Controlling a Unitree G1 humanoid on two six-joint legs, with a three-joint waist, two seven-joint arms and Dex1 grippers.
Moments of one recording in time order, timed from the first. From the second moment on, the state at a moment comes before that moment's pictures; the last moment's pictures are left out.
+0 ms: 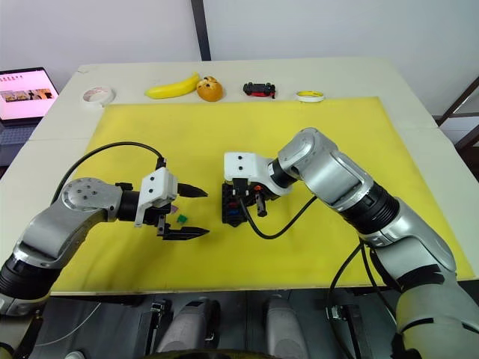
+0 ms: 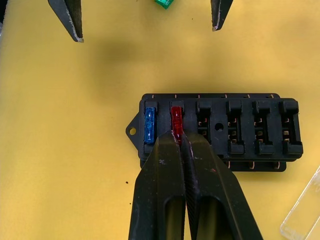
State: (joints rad) left arm -0.41 0.78 -0.18 -0.35 -0.38 0.54 -1.11; right arm -1.00 -0.68 0.62 -0.15 0.13 0.86 1.30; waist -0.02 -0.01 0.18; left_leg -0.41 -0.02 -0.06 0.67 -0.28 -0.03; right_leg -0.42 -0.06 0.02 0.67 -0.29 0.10
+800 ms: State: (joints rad) left arm -0.41 0.77 -0.18 -0.35 -0.38 0.54 -1.11; right arm -1.04 -0.68 0.60 -0.13 0.15 0.90 1.31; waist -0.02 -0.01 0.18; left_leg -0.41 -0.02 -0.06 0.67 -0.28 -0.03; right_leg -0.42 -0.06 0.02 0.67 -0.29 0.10
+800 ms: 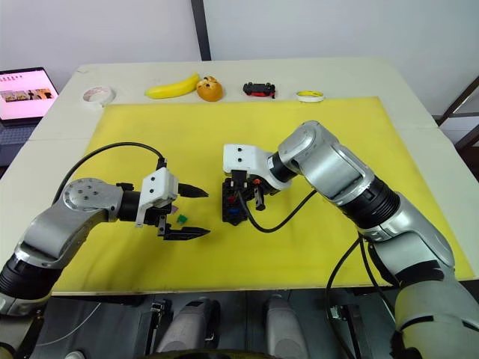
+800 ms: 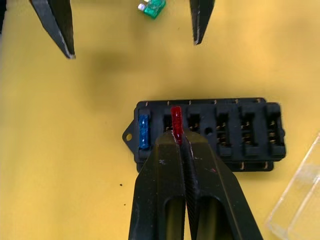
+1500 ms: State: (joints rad) left arm -0.41 0.77 -0.18 -0.35 -0.38 0.54 -1.10; right arm -1.02 -0.68 0.62 -0.13 0.13 0.87 1.30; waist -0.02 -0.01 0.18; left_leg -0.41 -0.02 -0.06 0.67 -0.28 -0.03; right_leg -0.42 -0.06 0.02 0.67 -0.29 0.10
